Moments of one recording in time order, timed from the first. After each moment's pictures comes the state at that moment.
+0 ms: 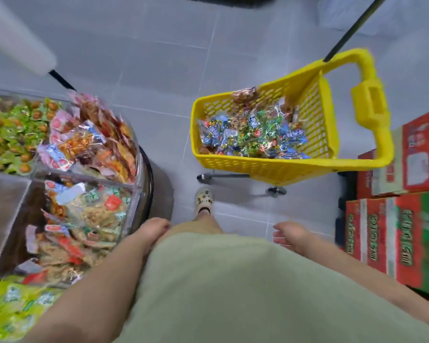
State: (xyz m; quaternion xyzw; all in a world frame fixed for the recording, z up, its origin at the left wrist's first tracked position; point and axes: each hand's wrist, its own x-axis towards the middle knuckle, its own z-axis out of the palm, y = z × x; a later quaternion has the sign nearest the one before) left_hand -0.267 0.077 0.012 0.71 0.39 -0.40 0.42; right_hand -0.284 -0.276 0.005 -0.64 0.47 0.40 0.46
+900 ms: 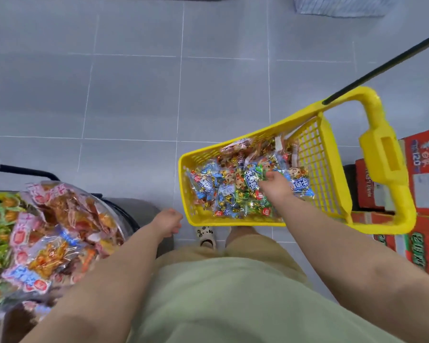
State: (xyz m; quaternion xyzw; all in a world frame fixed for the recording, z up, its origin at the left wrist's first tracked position) left_hand 0.006 0.030 -0.004 0.75 0.28 -0.50 0.34; right_hand 0.017 -0.253 0.008 -0.78 0.39 0.26 0.42
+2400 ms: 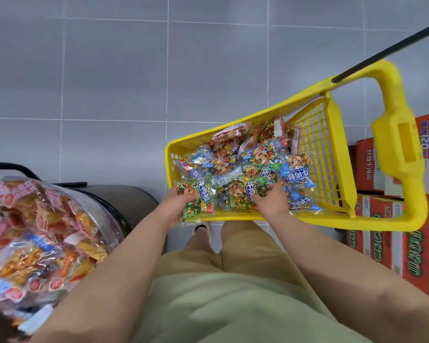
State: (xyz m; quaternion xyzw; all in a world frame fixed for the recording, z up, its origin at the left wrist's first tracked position) left_hand 0.026 -0.018 -0.036 0.60 0.35 -0.44 0.57; right_hand -0.022 -0.250 -0.037 -0.77 0.45 0.28 0.35
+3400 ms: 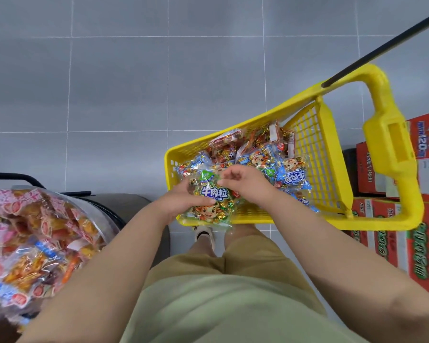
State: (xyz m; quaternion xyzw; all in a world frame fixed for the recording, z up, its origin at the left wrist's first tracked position) left_hand 0.048 -0.029 -0.006 0.65 0.16 -0.52 0.53; right_hand 0.032 -0.228 0.023 -0.75 0.16 0.30 0.57
